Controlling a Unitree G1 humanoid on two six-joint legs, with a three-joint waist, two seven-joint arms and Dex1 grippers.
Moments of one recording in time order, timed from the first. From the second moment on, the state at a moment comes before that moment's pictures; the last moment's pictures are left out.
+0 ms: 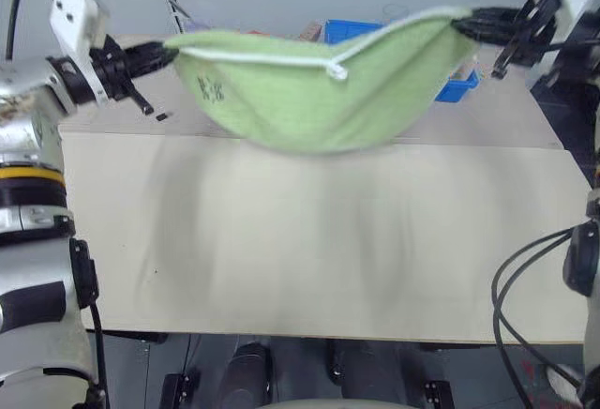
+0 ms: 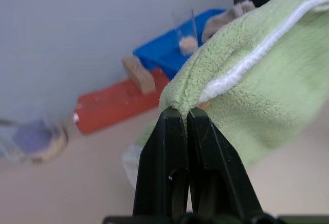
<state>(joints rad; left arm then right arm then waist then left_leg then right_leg) -1.10 0.83 0.11 0.70 -0.27 0.18 -1.15 -1.23 -0.86 0.01 0.67 0.15 0.02 1.15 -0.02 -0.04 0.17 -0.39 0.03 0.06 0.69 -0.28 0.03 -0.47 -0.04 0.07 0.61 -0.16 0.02</state>
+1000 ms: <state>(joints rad) -0.31 1.01 0.07 0.21 -0.34 0.40 -1.36 -0.29 -1.06 -0.05 -0.13 0.41 0.54 1.30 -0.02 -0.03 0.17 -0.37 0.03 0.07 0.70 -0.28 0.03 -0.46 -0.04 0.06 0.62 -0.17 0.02</state>
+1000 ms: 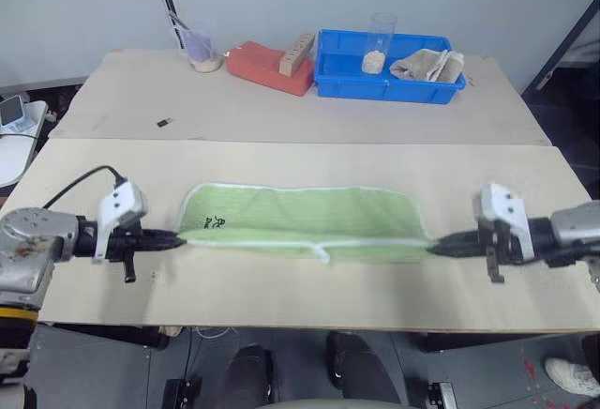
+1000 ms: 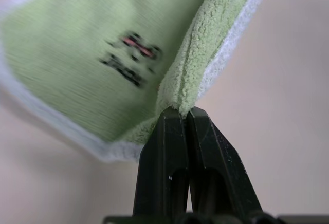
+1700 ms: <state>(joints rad) -0.69 0.86 -0.07 0.65 -0.16 0.38 -1.30 -0.69 -0.89 0.14 0.27 0.29 0.71 1.19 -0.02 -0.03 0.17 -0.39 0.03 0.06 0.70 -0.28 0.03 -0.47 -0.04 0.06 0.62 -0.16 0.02</state>
